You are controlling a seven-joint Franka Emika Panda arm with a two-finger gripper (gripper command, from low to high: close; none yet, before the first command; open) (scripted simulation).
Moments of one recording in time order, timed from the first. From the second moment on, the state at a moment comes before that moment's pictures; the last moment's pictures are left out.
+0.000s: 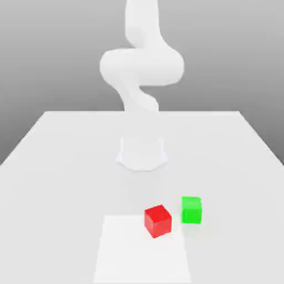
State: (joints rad) arm 0.02 -0.73 -0.01 -2.36 0.00 2.35 0.76
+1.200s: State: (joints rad) arm 0.13 0.08 -0.02 -2.86 0.00 2.93 0.44
